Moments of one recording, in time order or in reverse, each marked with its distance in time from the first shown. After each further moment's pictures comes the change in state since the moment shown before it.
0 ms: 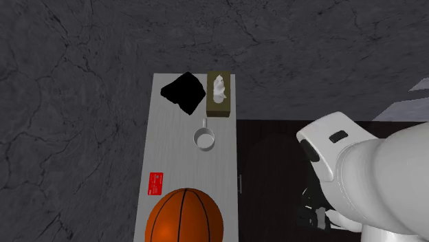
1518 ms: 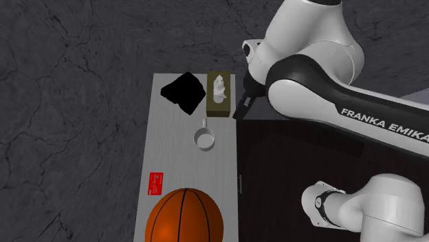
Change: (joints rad) arm -0.029 0.542 -0.420 0.078 0.201 0.562 -0.374
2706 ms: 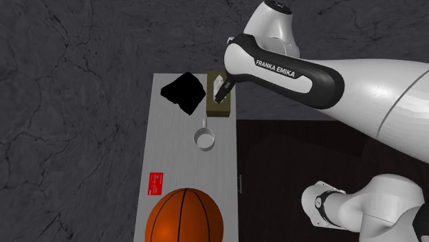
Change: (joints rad) arm -0.041 0.435 -0.079 0.196 0.418 0.108 -0.312
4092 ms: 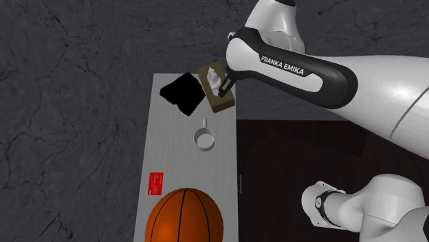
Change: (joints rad) arm 0.005 -0.028 -0.007 0.018 -0.030 -0.032 0.033
